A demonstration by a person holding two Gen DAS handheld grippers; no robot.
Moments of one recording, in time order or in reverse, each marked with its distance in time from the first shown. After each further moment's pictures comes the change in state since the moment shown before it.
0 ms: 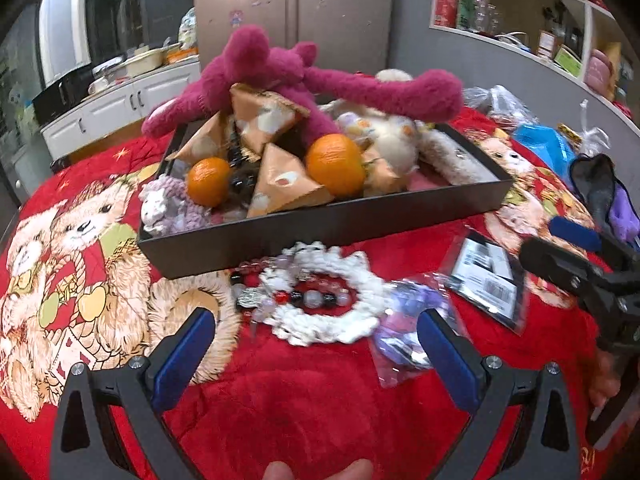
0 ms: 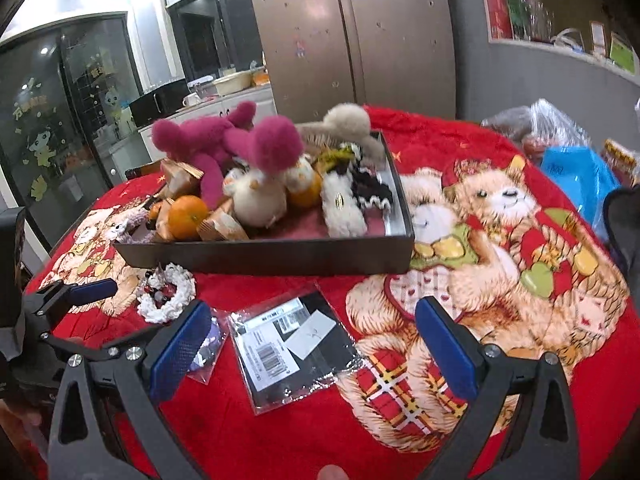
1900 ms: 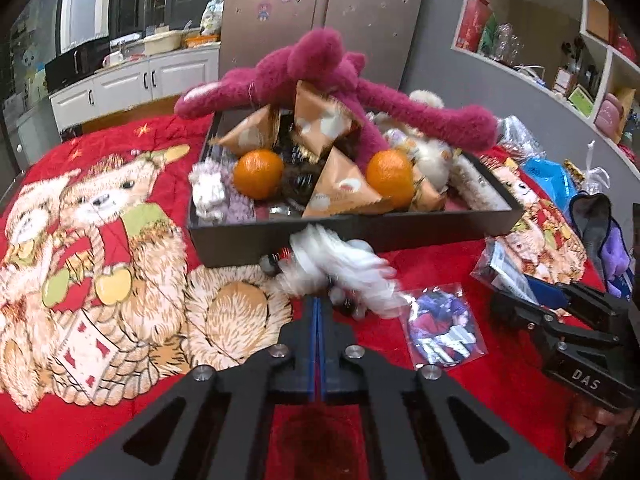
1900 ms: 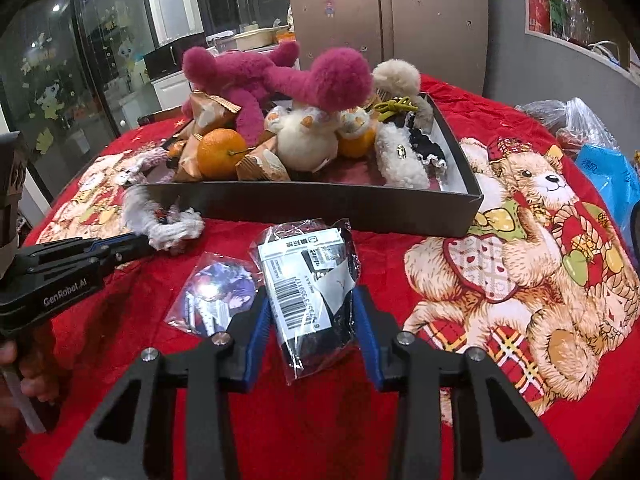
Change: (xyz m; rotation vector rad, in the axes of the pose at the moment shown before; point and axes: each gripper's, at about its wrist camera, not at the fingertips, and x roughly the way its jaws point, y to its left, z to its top) left arm -0.017 0.033 -0.002 -0.101 -0.025 -0.060; right arm 0.016 0.043 -0.011 -0.107 0.125 0.011
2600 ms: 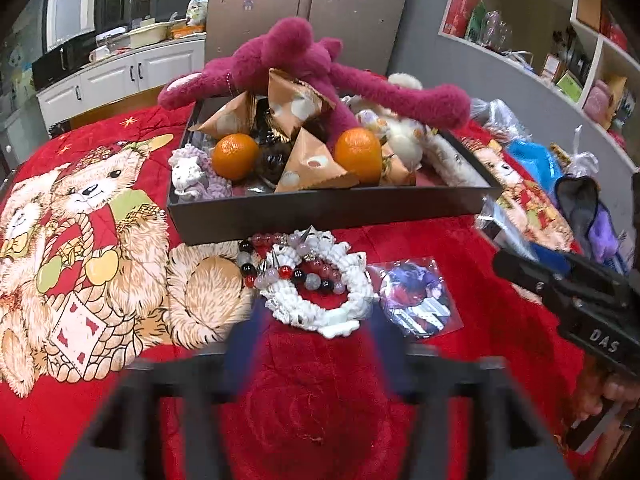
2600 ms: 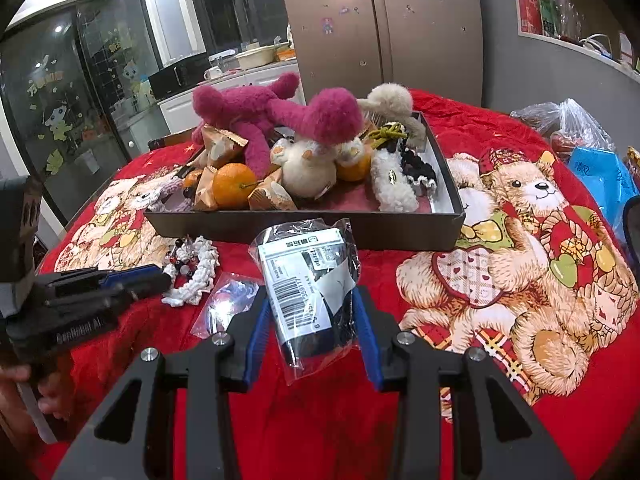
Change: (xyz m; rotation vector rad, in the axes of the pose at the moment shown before) left arm 0.001 -0.014 -0.008 0.019 0.062 -0.016; right arm -0.025 -0.008 0.005 0.035 -0.046 0.037
